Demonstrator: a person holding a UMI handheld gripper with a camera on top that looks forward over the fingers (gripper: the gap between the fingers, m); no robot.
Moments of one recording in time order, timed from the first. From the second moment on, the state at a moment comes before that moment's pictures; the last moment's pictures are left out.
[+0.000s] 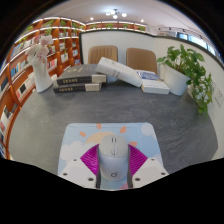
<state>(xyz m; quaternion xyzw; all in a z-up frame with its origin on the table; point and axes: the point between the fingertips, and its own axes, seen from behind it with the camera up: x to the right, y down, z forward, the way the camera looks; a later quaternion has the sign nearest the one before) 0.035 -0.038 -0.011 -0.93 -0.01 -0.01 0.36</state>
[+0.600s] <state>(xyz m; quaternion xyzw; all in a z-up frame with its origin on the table) 0.037 -0.058 0.078 -0.92 0.01 0.01 0.39</state>
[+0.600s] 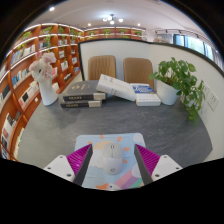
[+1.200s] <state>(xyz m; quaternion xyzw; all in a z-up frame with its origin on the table) 0.029 -0.182 0.243 -0.88 -0.04 0.05 0.48</state>
